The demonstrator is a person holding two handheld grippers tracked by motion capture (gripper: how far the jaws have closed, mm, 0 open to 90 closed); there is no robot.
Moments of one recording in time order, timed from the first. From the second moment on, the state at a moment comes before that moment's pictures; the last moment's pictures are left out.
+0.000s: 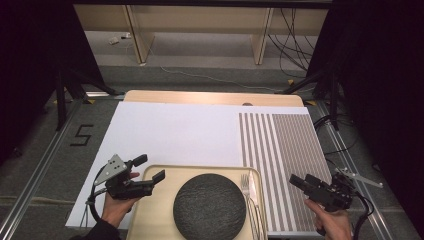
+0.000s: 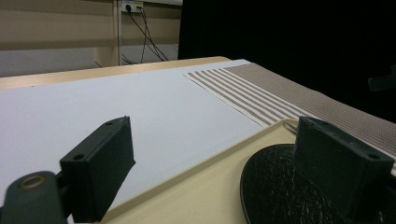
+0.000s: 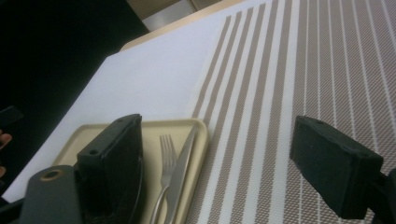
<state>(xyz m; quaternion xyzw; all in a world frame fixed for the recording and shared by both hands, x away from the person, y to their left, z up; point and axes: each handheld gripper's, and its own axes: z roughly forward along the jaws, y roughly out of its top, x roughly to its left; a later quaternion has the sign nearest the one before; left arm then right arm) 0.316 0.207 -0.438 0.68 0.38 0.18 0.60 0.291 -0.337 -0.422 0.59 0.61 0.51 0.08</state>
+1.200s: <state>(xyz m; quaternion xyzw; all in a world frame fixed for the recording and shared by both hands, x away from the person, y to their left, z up) 0.314 0.209 -0.438 0.68 0.38 0.18 0.60 0.259 -0.307 -0.404 0.47 0.68 0.52 0.21</state>
